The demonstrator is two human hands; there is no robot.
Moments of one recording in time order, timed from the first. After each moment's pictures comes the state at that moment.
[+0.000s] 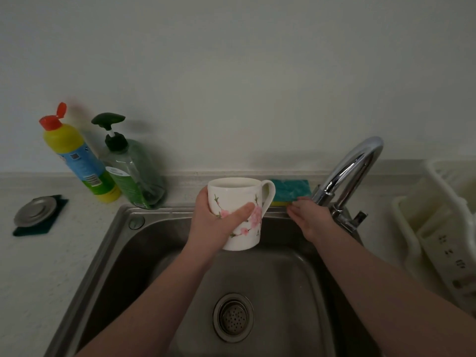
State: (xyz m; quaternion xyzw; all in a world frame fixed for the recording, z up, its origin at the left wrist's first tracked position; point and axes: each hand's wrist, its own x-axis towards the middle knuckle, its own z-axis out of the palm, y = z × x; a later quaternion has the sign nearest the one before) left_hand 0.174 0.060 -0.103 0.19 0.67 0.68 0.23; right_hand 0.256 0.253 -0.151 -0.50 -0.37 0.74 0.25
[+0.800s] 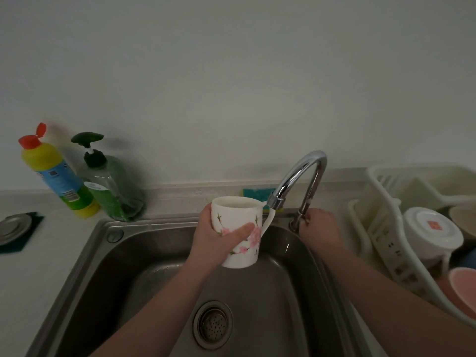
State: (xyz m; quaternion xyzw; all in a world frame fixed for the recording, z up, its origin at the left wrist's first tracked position) left_hand 0.216 0.078 -0.105 0.23 0.69 0.63 0.27; right_hand 0.347 0.271 -0.124 -0.48 -0.86 0.15 0.10
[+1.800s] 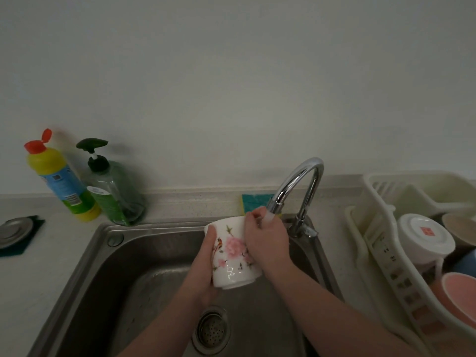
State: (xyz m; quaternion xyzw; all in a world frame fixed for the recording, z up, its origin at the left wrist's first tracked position) left_hand 0.230 0.062 -0.118 0.03 0.46 0.72 0.52; right_hand 0.294 0.164 -0.080 -0.46 -0.73 0.46 0.24
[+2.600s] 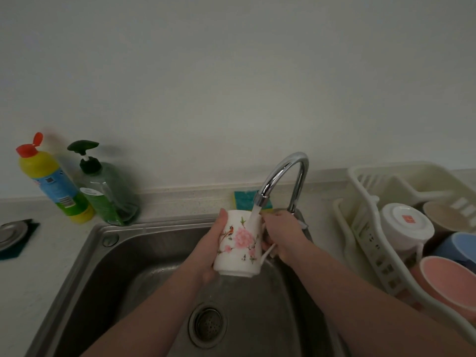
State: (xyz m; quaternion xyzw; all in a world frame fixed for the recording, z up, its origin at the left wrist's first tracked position) left_hand 0.226 0.087 -0.106 0.08 0.53 0.63 0.56; right_hand 0.321 0.200 -0.077 -0.53 -0.55 0.63 0.15
